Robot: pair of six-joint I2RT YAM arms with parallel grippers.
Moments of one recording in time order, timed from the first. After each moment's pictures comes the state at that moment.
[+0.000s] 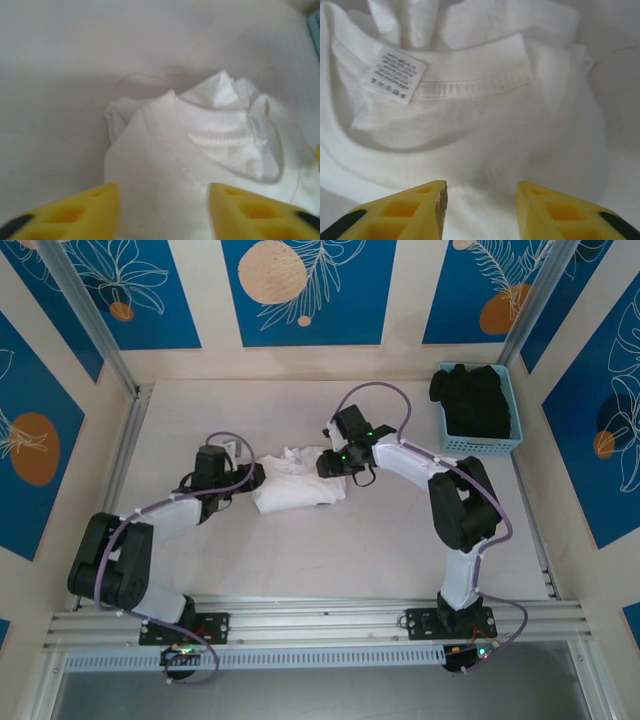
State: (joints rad) left arm -0.27 1.49 0.67 0.16 0.26 -0.49; right arm 0.53 1.92 1.40 -0.56 -0.24 0.28
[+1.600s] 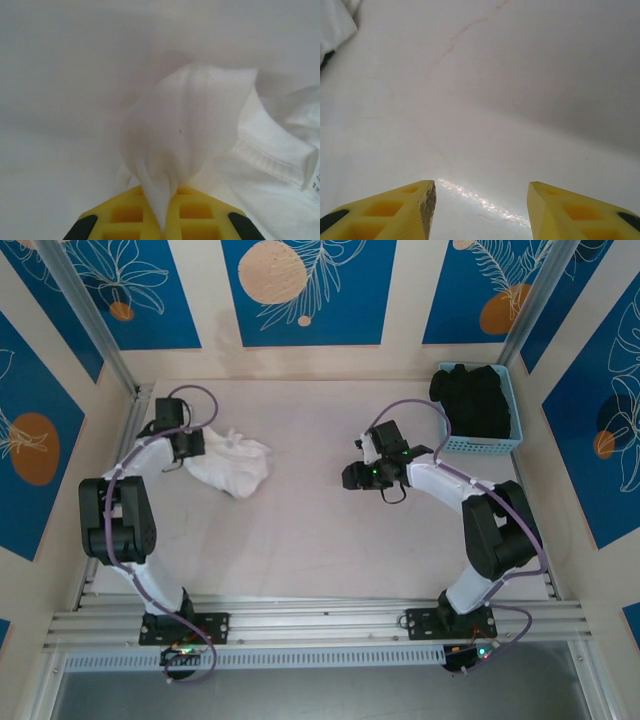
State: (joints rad) left arm 0.05 1.77 1.27 -0.42 -0.11 -0.02; right arm 0.42 1.64 1.06 -0.46 -0.30 0.30
